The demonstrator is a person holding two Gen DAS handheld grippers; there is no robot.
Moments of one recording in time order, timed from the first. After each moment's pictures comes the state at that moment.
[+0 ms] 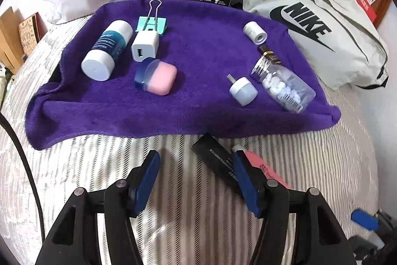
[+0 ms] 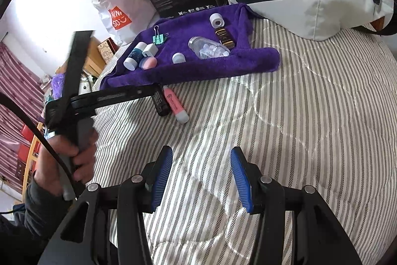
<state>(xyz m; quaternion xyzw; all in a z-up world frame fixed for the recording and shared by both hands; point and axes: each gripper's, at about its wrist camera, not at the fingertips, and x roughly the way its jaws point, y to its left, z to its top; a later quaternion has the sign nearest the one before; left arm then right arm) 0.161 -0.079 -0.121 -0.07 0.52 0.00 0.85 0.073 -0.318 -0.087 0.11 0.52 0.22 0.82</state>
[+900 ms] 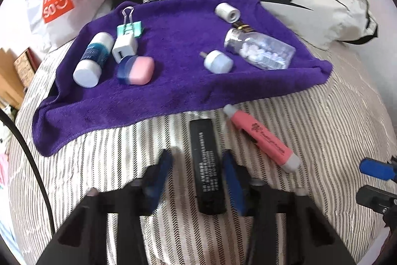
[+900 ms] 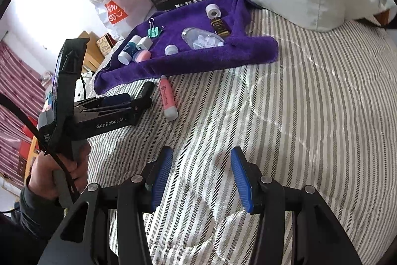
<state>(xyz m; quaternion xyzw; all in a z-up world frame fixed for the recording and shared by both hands) 0.131 -0.107 -0.119 0.04 0.52 -0.03 0.85 0.086 -0.315 -0.104 0.10 0.53 0.23 0.81</state>
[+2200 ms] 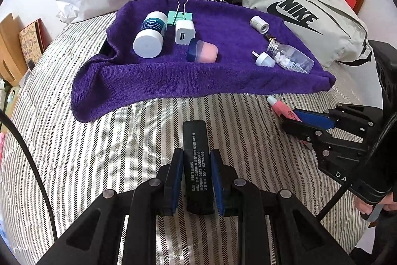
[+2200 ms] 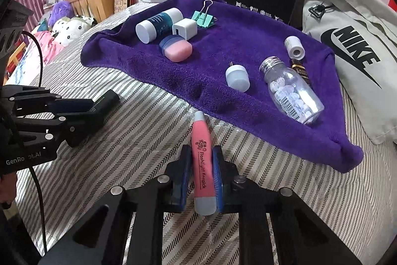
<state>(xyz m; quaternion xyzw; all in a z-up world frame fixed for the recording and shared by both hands) 0.102 -0.020 -0.117 -0.03 0.51 -0.05 0.86 0.148 -0.176 -0.127 -0.13 0.49 0.27 0.82</state>
